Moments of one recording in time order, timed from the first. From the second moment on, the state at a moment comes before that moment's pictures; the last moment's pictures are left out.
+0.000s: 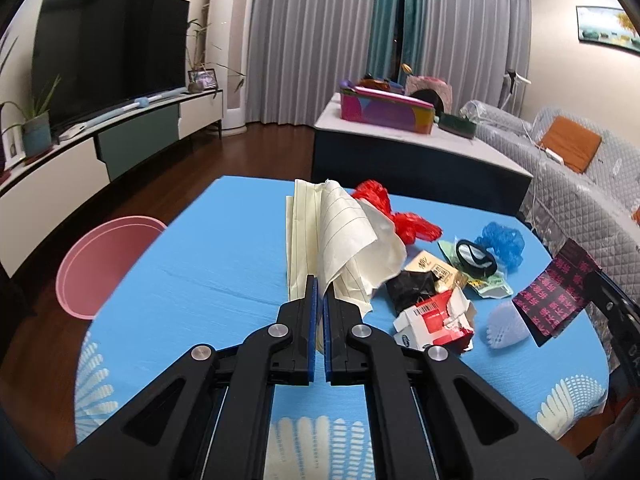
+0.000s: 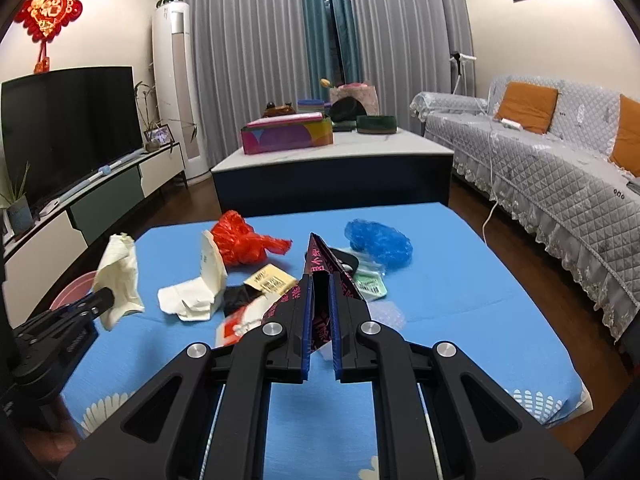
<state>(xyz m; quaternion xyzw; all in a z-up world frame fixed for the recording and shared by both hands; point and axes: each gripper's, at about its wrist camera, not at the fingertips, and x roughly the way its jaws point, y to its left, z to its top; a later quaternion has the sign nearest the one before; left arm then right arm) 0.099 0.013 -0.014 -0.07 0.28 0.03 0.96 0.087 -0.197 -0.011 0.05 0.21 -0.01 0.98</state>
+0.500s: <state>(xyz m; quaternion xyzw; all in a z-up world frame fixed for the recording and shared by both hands) 0.070 0.075 0.019 -0.08 0.25 0.08 0.96 0.091 -0.132 0.008 0.03 0.20 0.04 0.98</state>
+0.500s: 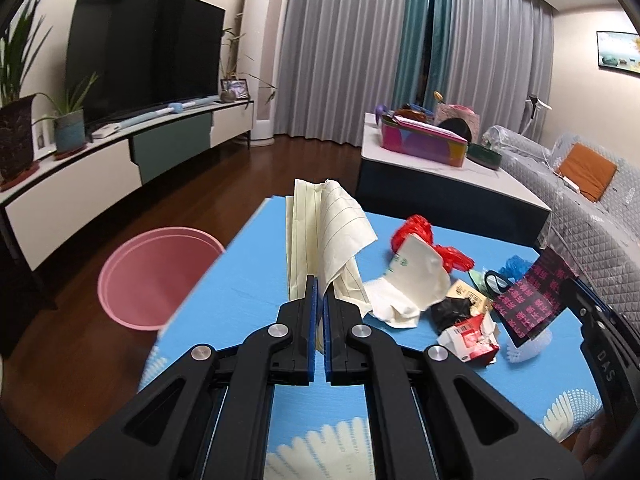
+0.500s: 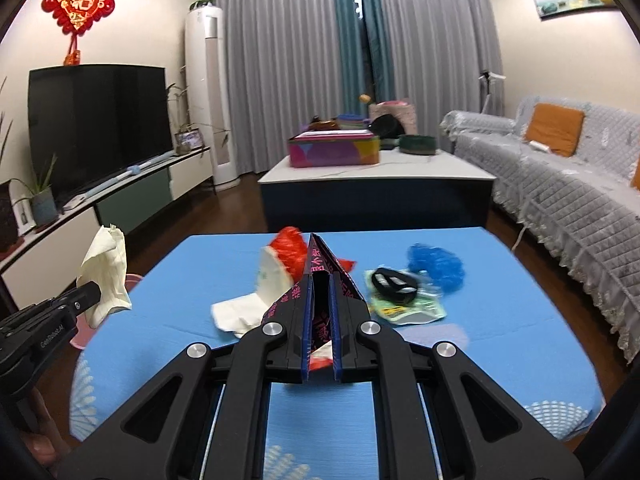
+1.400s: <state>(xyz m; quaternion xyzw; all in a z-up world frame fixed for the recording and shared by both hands) 0.112 0.255 0.066 -0.05 0.24 0.13 0.96 0.155 0.055 0.080 0.00 0.16 0.20 0.97</state>
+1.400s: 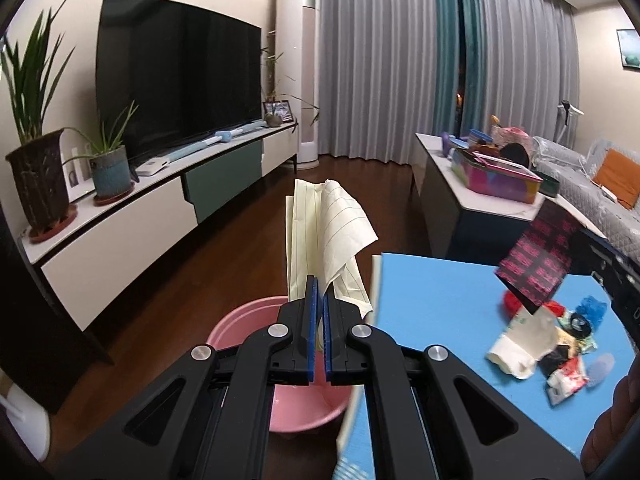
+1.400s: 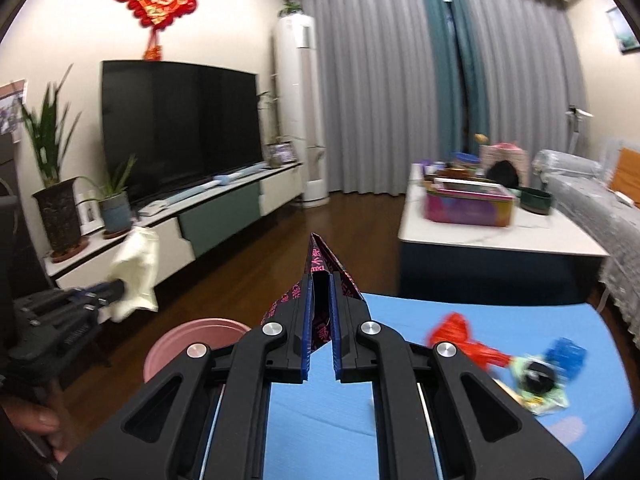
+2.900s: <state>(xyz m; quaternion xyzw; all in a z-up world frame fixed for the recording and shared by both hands) 0.157 0.357 0.013 -0.11 0.30 0.17 0.93 0.240 0.194 0.003 -0.07 0.24 0.27 0.93</state>
